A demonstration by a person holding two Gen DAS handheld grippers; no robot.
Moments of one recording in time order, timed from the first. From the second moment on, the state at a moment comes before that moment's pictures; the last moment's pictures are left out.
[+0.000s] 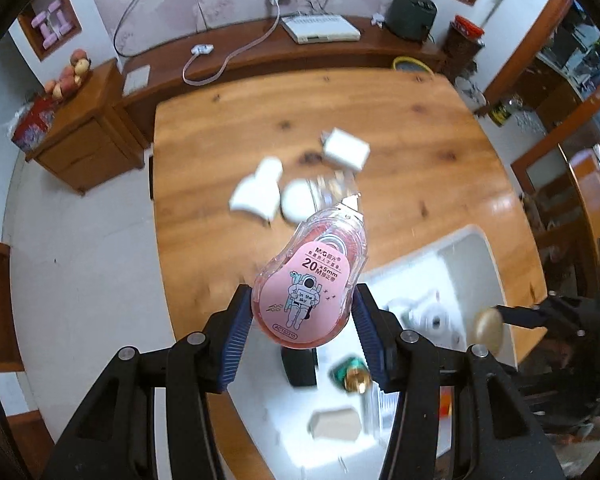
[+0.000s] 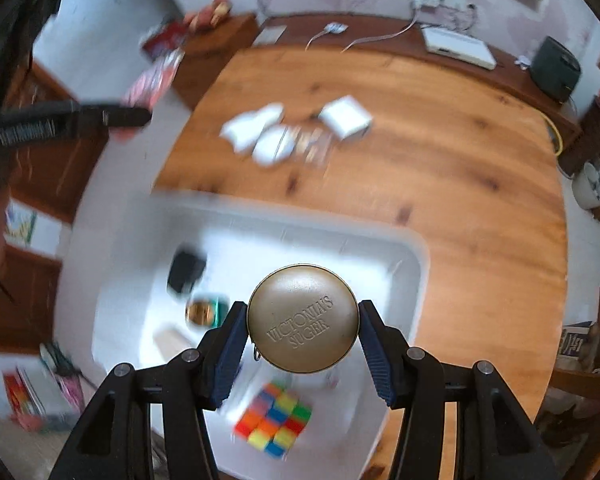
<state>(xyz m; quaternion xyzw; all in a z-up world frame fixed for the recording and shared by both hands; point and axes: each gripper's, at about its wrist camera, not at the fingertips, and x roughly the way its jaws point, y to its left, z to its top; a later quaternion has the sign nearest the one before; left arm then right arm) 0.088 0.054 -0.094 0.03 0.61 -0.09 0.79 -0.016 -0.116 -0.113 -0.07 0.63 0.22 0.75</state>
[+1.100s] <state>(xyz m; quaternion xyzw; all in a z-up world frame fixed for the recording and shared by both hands) -0.023 0.035 -0.188 0.03 0.71 -0.07 0.70 -0.067 -0.124 -0.178 -0.06 0.66 0.13 0.74</state>
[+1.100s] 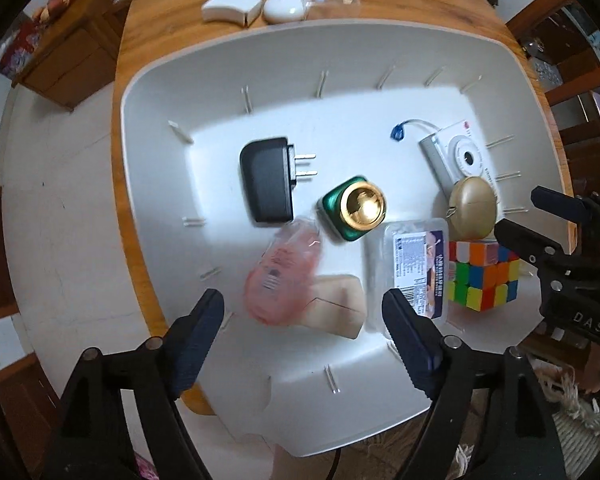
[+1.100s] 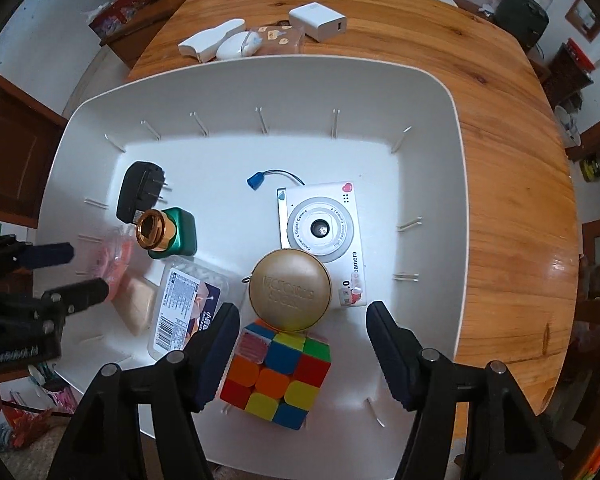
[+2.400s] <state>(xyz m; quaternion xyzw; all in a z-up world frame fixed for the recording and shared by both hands) 0.088 0.067 -0.036 0.10 0.53 -0.08 0.84 0.000 -0.118 -0.036 -0.03 0.58 0.10 0.81</state>
